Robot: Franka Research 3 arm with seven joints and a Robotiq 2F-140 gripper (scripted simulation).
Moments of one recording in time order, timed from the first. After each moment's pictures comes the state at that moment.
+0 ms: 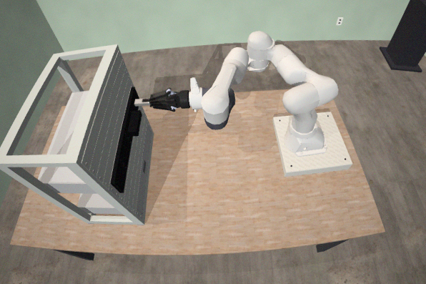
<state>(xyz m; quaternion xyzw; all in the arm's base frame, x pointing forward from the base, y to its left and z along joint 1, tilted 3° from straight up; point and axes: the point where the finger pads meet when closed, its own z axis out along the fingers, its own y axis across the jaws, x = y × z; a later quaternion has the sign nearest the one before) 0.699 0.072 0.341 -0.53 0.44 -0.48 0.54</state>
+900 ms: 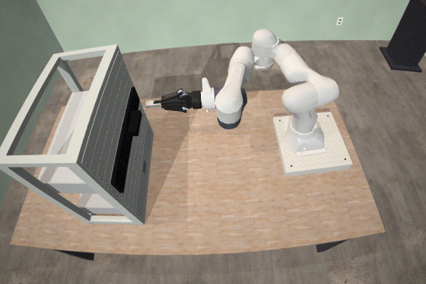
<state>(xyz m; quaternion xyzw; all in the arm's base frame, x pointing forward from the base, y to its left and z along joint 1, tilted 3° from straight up) 0.651 0.071 0.332 -0.54 0.44 -0.47 0.54</state>
